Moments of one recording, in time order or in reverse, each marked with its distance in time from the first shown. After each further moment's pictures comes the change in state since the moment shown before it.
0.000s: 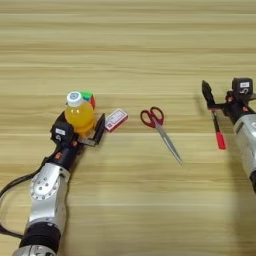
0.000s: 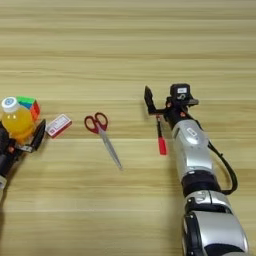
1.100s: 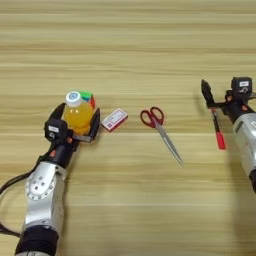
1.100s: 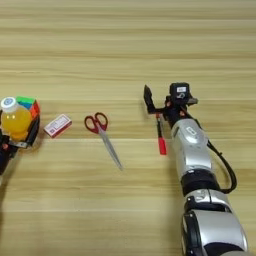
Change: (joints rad) left arm 0.051 -0.003 0.002 -0.167 -0.020 0.071 0.047; right arm -0.008 0.002 0.001 0.004 0.000 -0.001 0.000
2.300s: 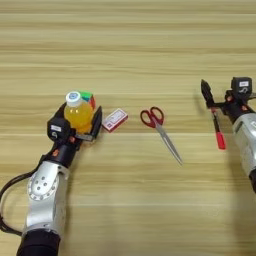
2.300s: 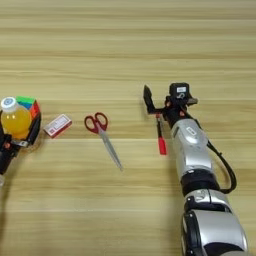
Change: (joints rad) left arm 0.030 -0.014 -0.024 -0.079 -0.001 0.046 0.017; right arm 0.000 0.001 0.000 0.002 0.003 0.000 0.004
